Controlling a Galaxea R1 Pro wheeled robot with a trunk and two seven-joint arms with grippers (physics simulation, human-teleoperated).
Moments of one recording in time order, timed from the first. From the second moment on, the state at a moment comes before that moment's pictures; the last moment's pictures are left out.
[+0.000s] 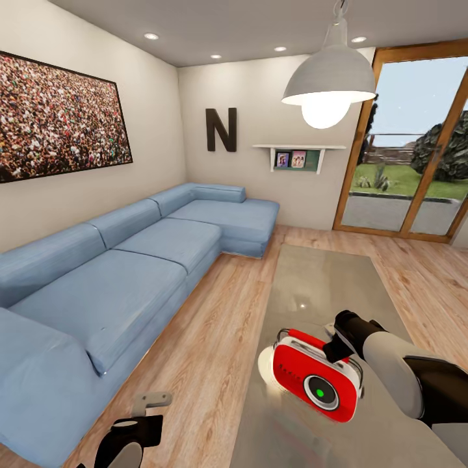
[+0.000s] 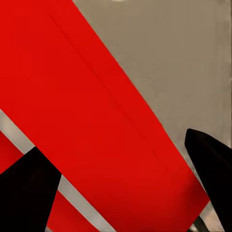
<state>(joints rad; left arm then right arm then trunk) -0.15 0.25 -0.57 -1.55 0.94 0.71 1.00 -1.08 -0.13 -0.07 -0.04 0.60 0.70 0.30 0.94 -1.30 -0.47</state>
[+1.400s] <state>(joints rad) -0.15 0.25 -0.58 -1.55 0.94 0.71 1.00 -1.08 -0.13 -0.08 -0.04 0.59 0.70 0.20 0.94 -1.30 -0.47</state>
